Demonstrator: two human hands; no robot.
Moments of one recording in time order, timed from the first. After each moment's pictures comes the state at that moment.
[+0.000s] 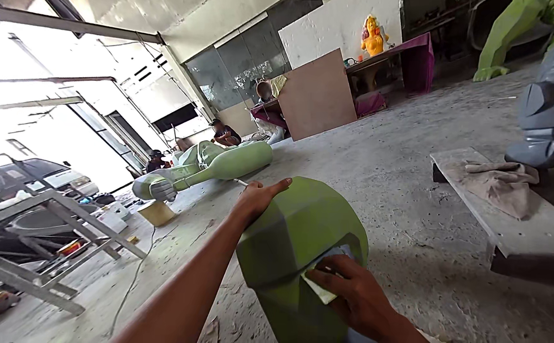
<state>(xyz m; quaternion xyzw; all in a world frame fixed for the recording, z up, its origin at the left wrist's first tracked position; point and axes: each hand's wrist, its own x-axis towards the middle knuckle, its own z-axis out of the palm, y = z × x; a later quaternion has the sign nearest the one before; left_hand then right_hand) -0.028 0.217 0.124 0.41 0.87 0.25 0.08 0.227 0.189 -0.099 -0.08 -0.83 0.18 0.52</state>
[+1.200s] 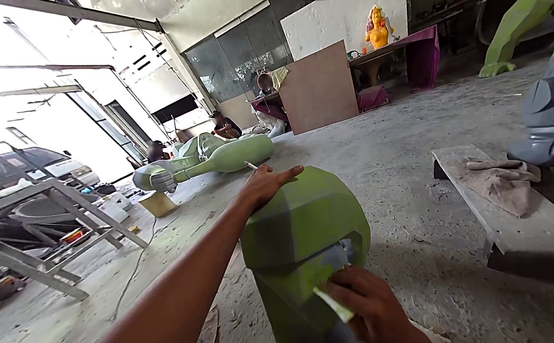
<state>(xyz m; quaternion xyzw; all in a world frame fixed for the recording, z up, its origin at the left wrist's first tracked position) 0.005 0.223 0.139 0.47 0.85 0.24 0.08 0.258 0.174 -0.123 -0.07 -0.82 0.12 0.55</state>
